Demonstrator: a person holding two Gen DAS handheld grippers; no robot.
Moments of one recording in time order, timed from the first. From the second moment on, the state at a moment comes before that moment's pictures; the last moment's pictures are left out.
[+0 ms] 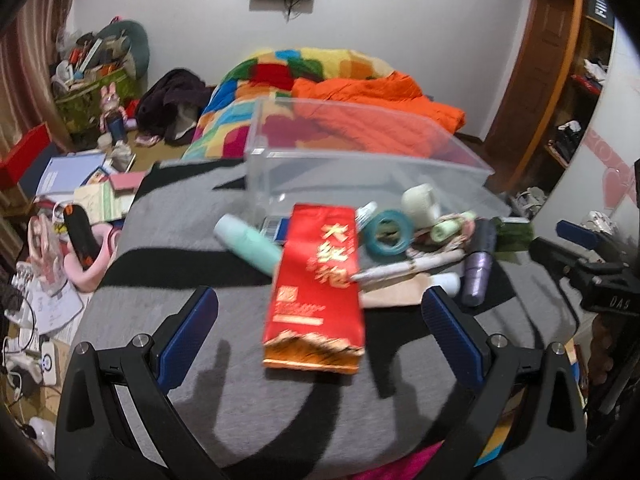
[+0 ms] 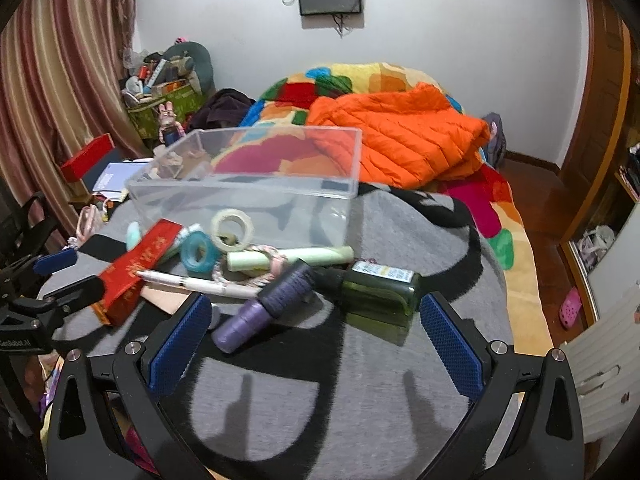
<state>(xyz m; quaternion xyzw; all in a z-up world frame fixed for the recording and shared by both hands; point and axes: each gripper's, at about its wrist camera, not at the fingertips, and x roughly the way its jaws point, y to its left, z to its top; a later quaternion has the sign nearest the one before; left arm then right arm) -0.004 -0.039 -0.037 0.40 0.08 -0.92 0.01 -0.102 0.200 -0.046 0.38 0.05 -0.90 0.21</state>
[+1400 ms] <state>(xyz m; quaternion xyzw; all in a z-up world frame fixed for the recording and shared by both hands) 0.024 -0.053 -0.015 0.33 0.06 -0.94 0.04 -0.134 0.248 -0.046 0.39 -0.04 -0.91 0.13</state>
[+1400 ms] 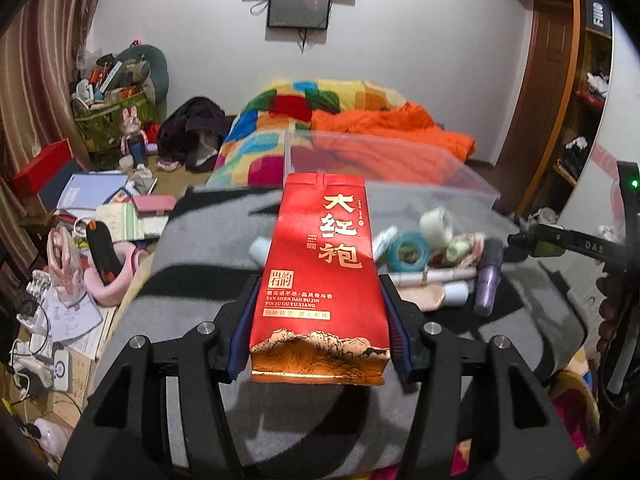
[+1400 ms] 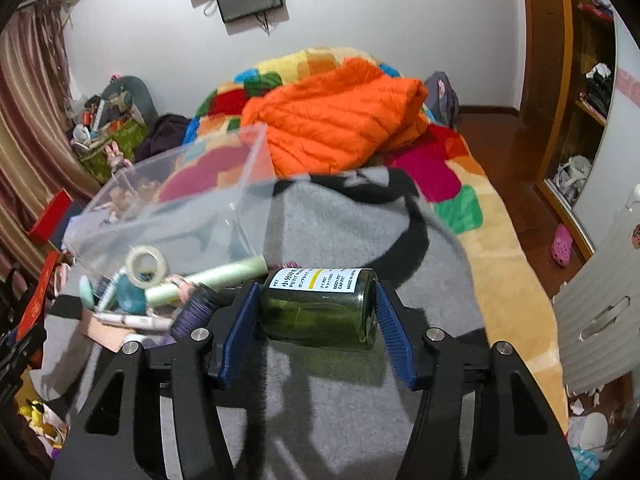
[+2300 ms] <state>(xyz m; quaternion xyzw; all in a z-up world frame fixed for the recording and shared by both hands) -0.150 -0.055 -0.002 0.43 0.05 -0.90 -0.05 -0.231 0.123 -0.035 0.44 0.03 -0.87 0.23</state>
